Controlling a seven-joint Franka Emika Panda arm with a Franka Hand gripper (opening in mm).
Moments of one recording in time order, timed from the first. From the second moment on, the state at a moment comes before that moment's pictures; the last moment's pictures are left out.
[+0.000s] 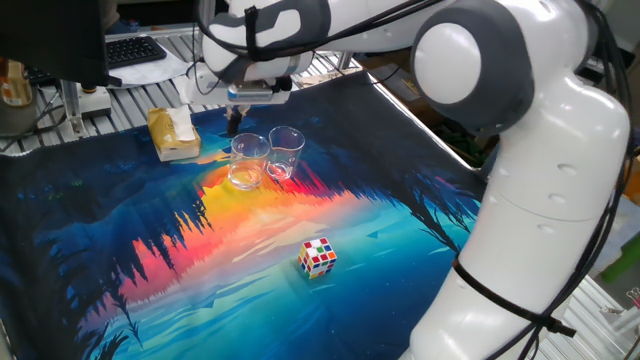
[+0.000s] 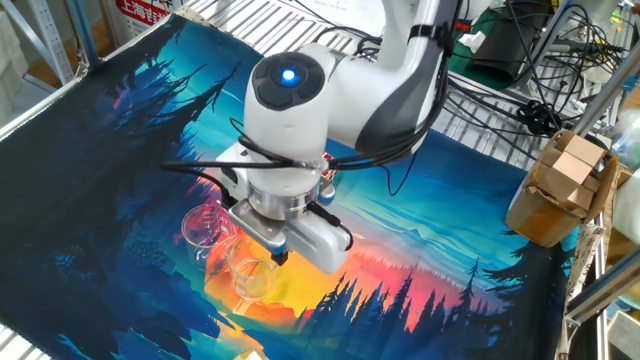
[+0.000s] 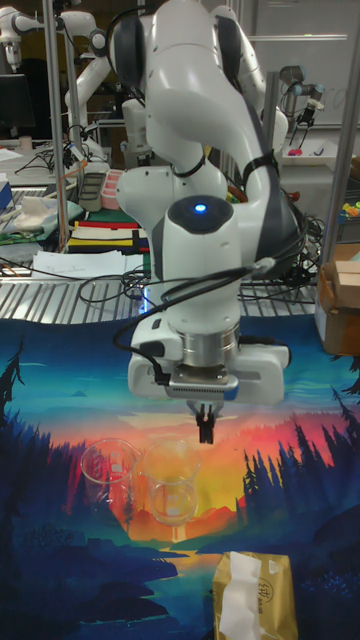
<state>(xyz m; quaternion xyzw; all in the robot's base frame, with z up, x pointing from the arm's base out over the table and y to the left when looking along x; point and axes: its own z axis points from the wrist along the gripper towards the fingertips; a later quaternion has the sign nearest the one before) 0.601 0.050 0.208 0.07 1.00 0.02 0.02</state>
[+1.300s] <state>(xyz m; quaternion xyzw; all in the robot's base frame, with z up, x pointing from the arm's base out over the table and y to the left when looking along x) 0.608 0.040 0.181 0.05 1.00 0.02 0.03</state>
